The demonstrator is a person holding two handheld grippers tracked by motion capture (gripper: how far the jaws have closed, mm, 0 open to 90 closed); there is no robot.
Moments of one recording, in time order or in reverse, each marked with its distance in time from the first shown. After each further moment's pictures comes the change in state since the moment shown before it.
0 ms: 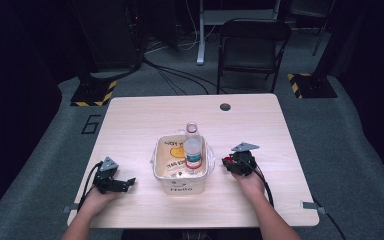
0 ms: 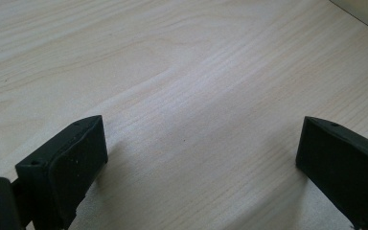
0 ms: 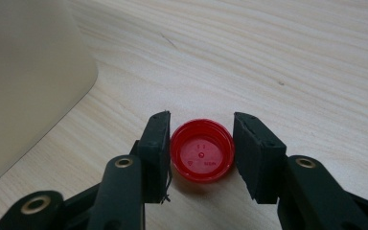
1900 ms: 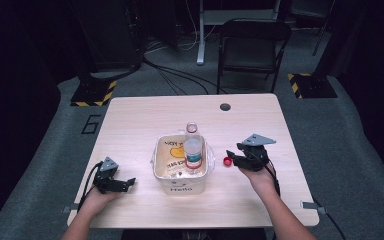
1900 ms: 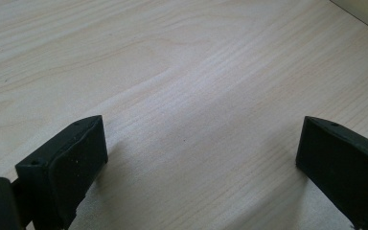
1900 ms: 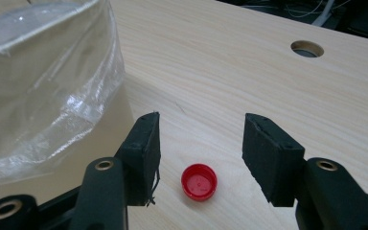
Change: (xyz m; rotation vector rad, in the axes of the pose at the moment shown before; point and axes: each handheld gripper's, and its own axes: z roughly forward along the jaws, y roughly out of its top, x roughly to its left) left arm 0.000 0.000 0.000 0.003 -0.001 0.001; right arm 0.005 0.035 -0.072 -0.148 0.014 -0.043
